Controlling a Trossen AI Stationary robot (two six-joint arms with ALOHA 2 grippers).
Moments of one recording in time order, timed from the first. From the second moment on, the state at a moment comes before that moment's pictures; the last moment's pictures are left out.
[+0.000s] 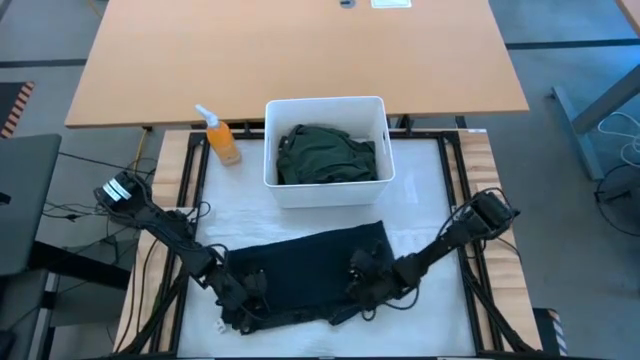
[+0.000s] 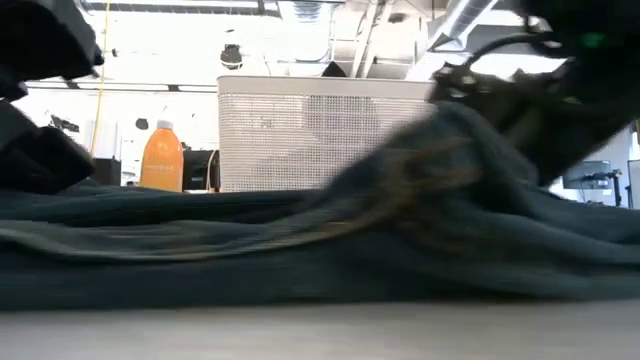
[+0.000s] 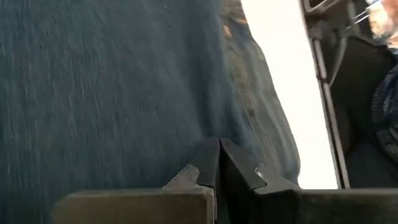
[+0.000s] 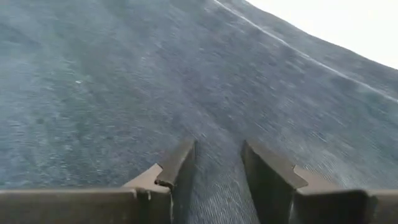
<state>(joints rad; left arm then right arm) -0.72 1.54 0.57 0.17 -0.12 -0.81 0.56 1.92 0.93 -0.18 0.78 1.01</state>
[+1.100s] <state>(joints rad) -0.68 1.54 0.53 0.24 -0.12 -0.76 0.56 2.01 0.92 0.37 0.69 0.68</state>
